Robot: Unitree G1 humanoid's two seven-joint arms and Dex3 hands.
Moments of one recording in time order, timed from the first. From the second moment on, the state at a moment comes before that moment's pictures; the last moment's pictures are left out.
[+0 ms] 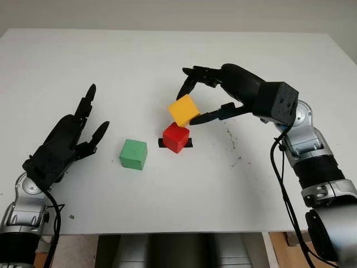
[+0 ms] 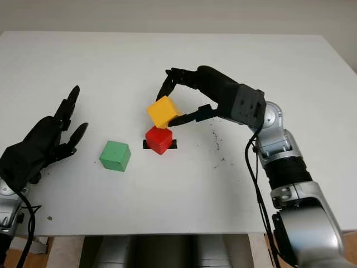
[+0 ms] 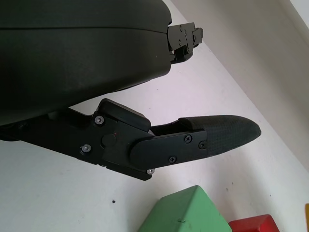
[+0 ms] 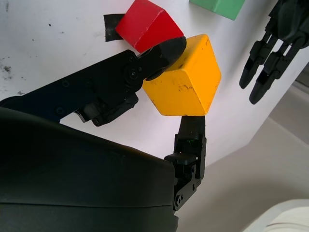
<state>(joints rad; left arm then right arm) -0.26 0.55 0.12 0.29 0.09 -0.21 -0.25 -0.83 -0.44 0.15 0.60 -0.13 -0.35 0.57</state>
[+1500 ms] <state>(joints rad) -0.25 0.55 0.12 0.29 0.09 -0.20 -0.24 -0.86 -0.39 0.18 0.74 -0.19 -0.40 0.57</state>
